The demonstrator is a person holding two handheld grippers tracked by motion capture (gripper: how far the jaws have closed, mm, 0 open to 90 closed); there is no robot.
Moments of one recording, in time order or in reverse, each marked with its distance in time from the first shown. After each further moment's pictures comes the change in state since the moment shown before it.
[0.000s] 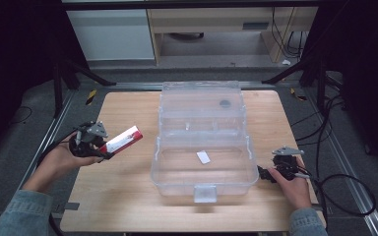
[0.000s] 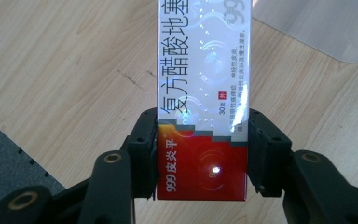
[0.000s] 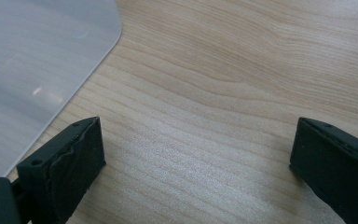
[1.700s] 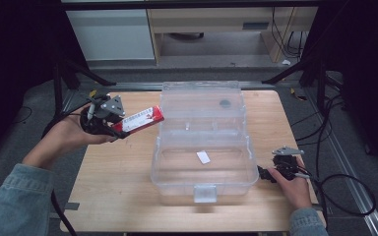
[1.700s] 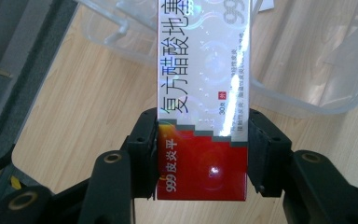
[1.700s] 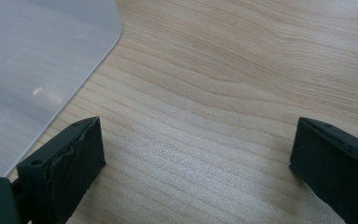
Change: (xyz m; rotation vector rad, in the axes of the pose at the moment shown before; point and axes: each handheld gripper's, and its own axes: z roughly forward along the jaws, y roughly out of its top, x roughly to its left) left arm -0.021 0.102 -0.060 -0.044 0.014 0.217; right arm 0.000 0.000 0.000 0.001 0.000 0.001
